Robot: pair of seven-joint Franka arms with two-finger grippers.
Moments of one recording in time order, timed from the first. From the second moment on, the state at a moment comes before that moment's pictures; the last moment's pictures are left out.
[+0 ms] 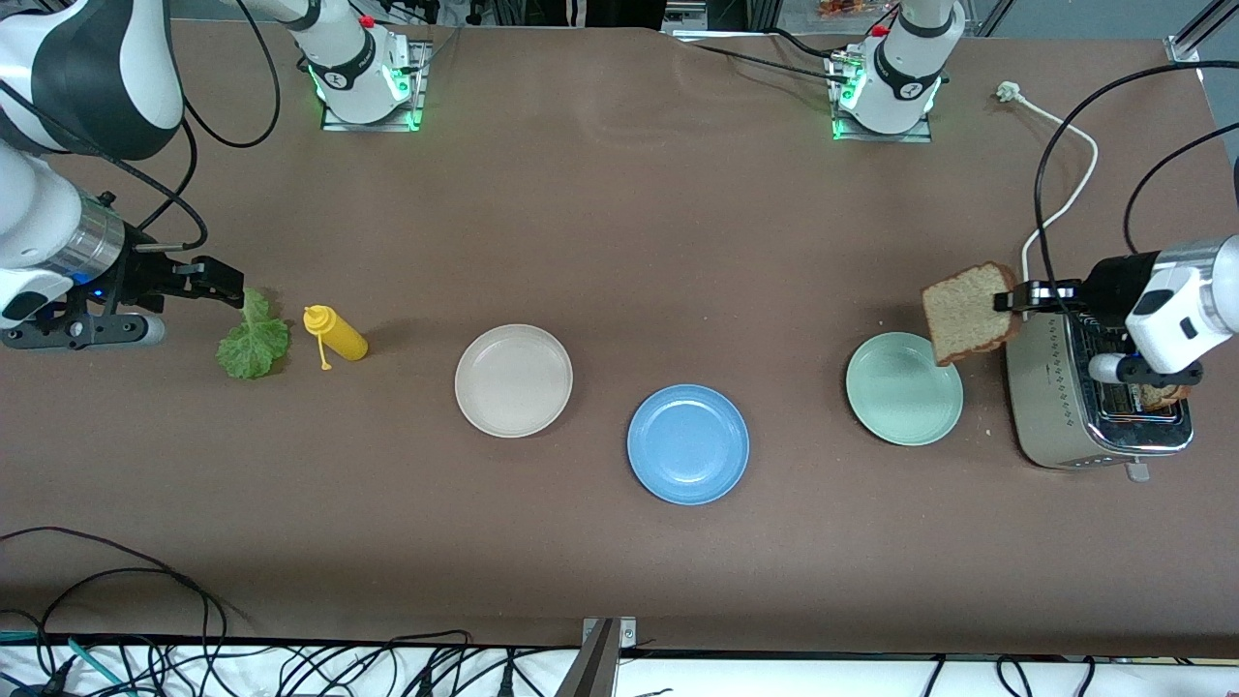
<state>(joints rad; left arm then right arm) 0.23 0.34 -0.17 -1.44 -0.30 1.44 0.02 0.68 0.23 -0.68 -1.56 0.11 1.68 -0.09</state>
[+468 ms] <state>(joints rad) 0.21 0.39 -0.17 -1.44 -0.50 1.44 -0.06 0.68 0.23 -0.68 -1.56 0.11 1.68 -0.09</state>
